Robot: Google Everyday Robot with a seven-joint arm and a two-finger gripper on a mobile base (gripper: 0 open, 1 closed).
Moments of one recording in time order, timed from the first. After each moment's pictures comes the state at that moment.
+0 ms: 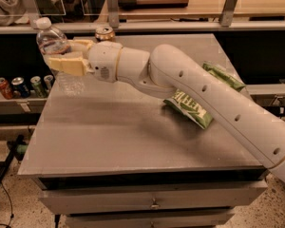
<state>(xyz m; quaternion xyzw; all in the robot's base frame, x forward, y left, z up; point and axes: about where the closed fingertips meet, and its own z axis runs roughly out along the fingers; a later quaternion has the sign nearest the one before) 0.580 0.178 0.967 -0.43 0.51 0.45 0.59</state>
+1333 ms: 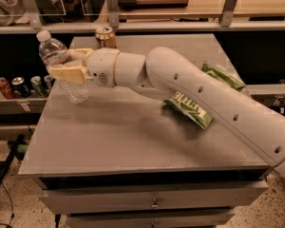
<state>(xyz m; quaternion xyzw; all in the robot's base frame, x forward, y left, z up) 0.585 0.183 0.937 -0.44 0.55 0.42 0.57</state>
